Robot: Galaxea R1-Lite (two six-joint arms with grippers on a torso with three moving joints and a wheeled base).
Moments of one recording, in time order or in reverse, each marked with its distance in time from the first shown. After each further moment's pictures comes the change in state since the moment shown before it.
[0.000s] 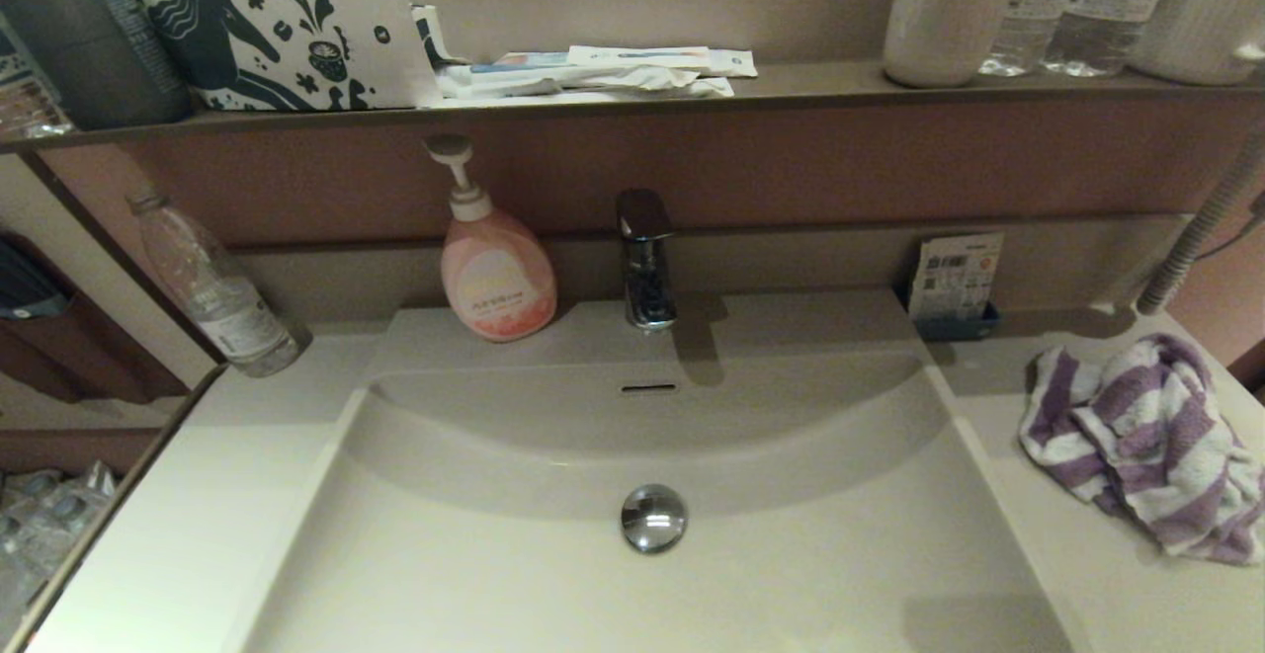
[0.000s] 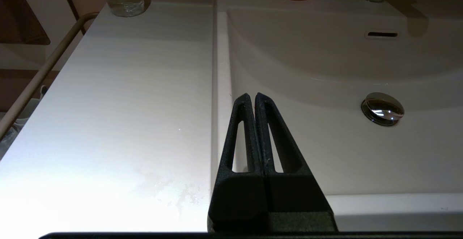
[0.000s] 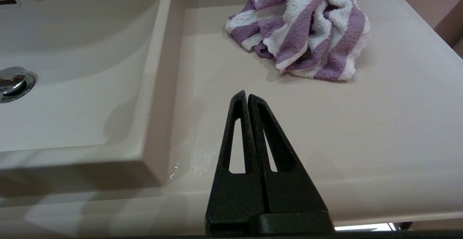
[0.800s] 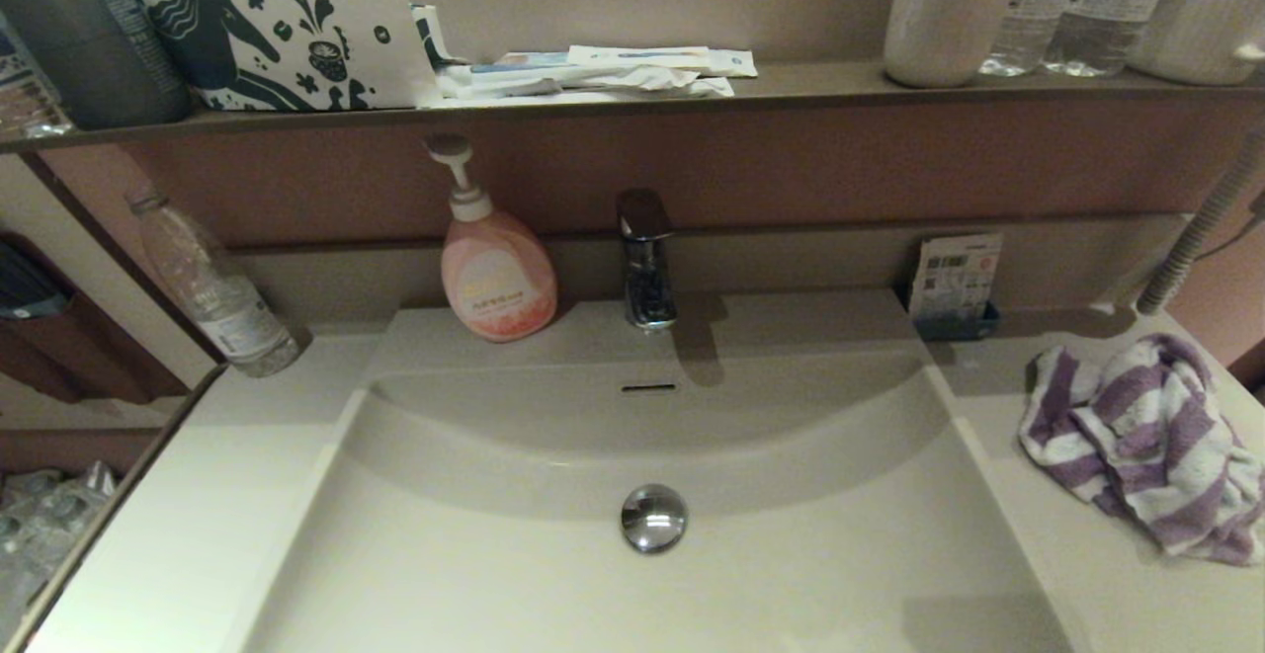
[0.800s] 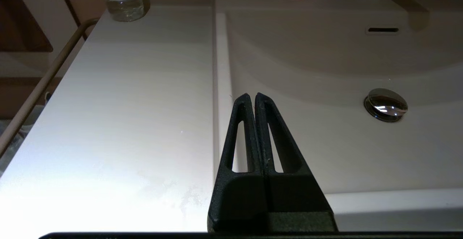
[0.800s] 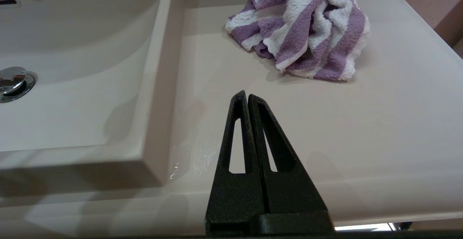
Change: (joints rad) left arm 0.000 0.000 -0.004 -0.001 -0.010 0.036; right arm 0.000 0.000 0.000 0.000 0.000 0.000
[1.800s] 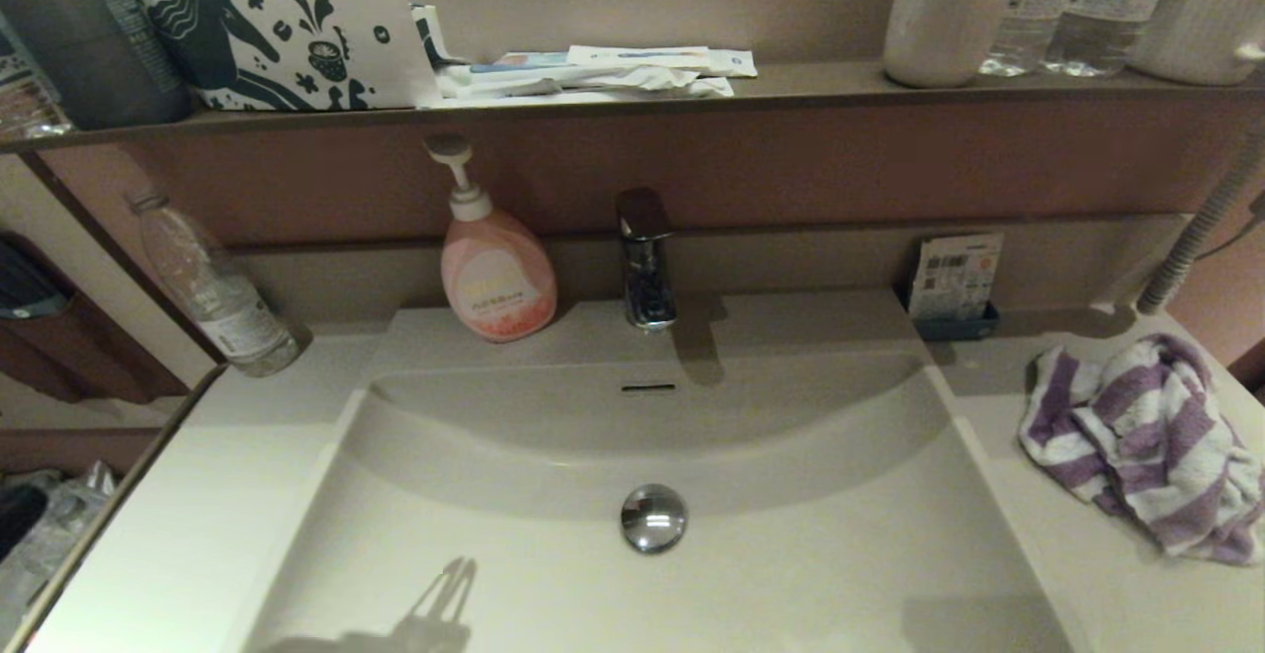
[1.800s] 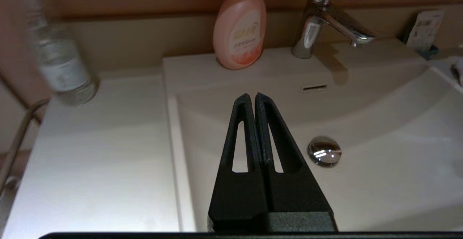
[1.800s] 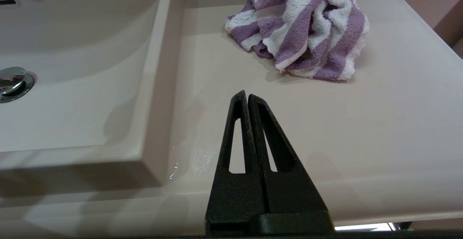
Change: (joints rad) left arm 0.000 0.492 -0.379 -0.122 -0.212 0.009; right arm 0.000 0.000 0.000 0.000 0.000 0.000
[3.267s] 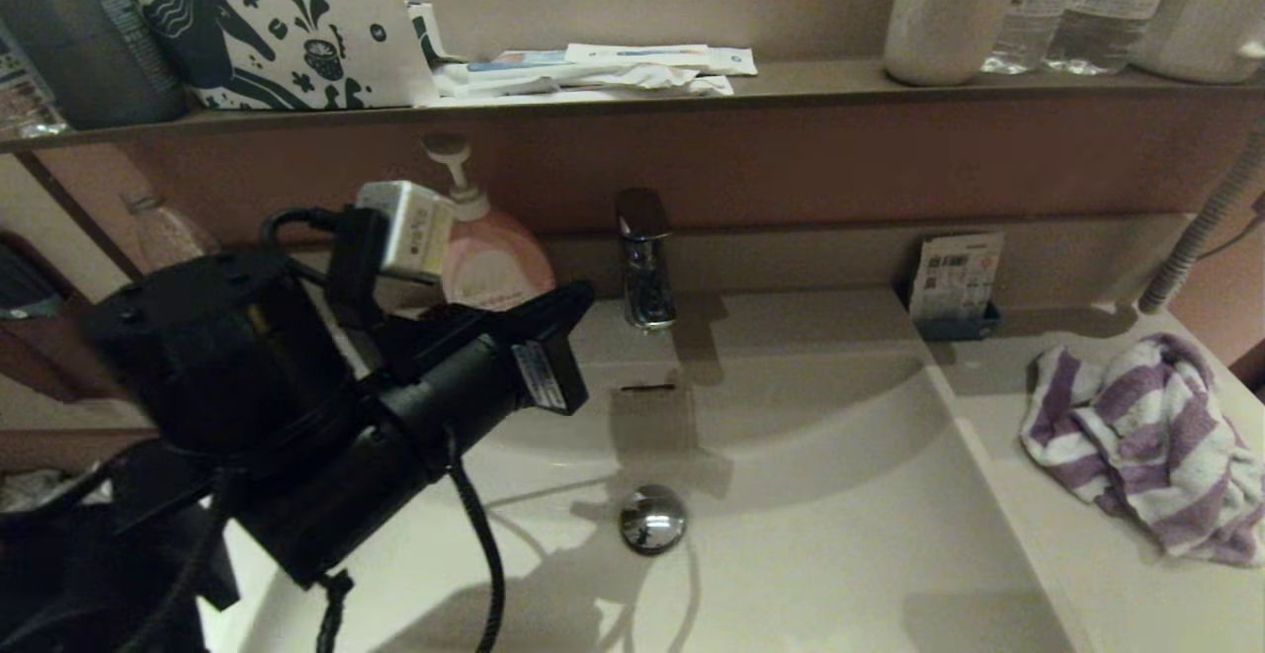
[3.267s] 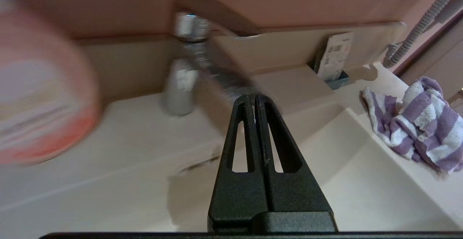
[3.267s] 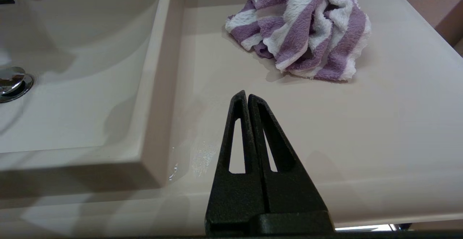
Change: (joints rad) left arm -0.767 1.062 -0.244 -0.830 0.453 -0.083; right arm 0.000 0.000 0.000 0.000 0.000 0.000
